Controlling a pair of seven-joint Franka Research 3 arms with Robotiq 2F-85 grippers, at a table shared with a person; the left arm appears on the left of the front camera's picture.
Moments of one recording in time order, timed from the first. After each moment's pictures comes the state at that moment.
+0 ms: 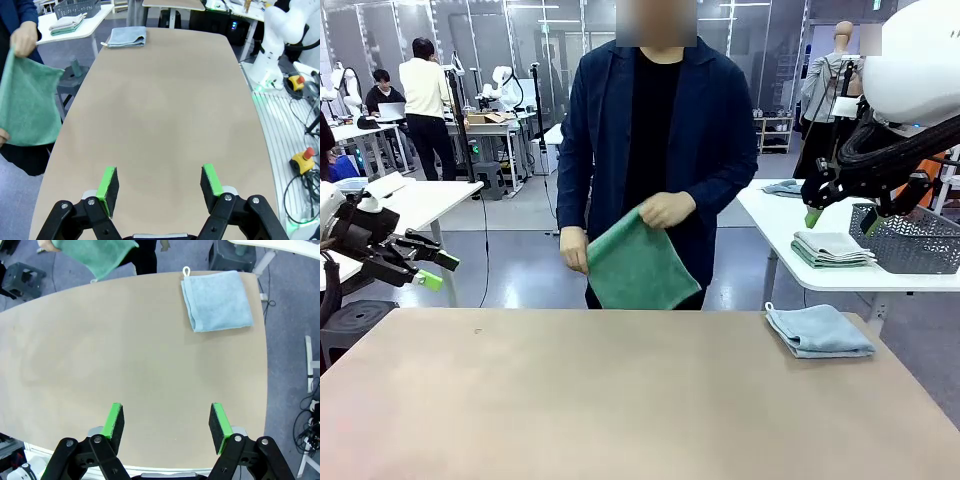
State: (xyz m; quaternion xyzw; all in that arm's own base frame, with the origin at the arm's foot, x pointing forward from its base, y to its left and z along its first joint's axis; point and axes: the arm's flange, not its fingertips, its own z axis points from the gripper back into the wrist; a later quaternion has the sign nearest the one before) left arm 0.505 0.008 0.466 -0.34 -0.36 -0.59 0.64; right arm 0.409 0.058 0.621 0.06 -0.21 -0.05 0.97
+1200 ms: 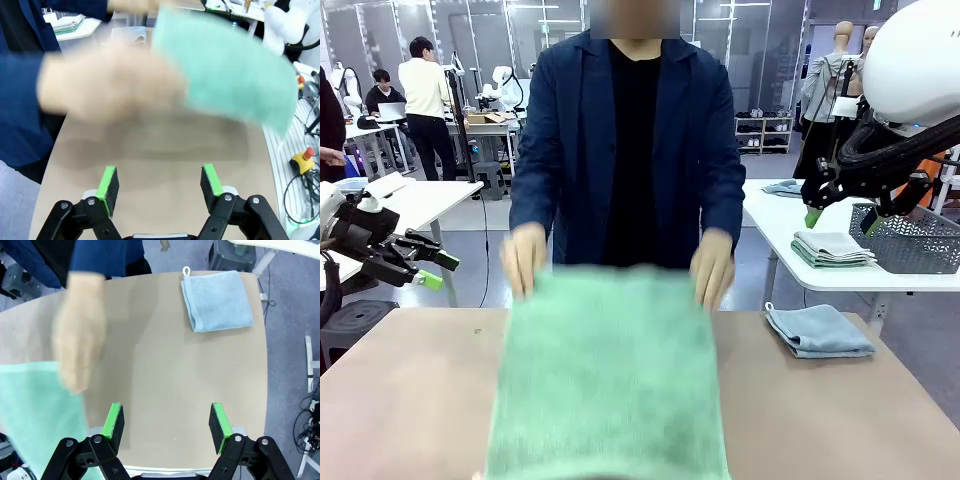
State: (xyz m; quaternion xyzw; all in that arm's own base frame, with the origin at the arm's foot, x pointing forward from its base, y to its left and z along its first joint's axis) left arm 0.505 0.008 0.466 -0.34 -0.36 -0.59 0.64; right arm 0.409 0.058 0.621 0.06 -0.21 -0.05 0.97
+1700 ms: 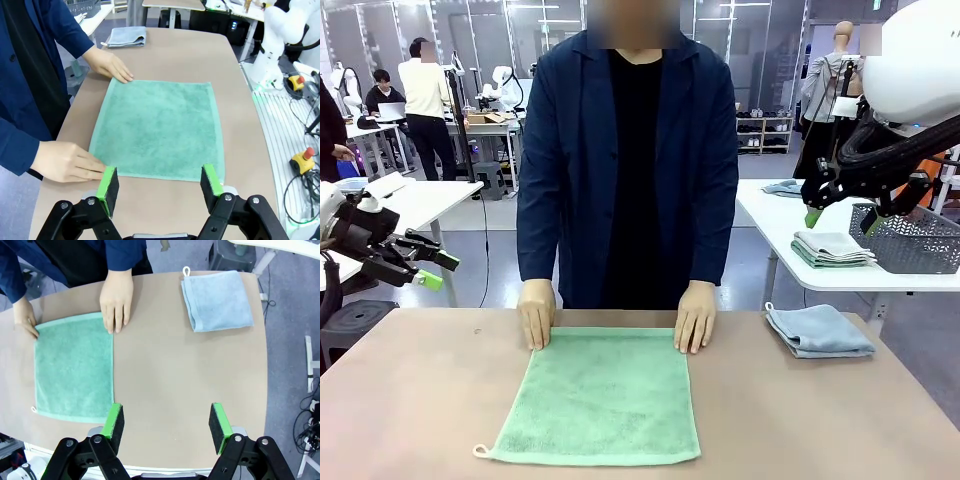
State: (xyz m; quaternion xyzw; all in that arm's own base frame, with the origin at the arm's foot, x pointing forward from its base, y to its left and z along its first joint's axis) left arm 0.505 0.008 0.466 -0.34 -0.36 -0.59 0.64; right arm 0.409 0.058 0.621 0.06 -0.21 -0.05 0.97
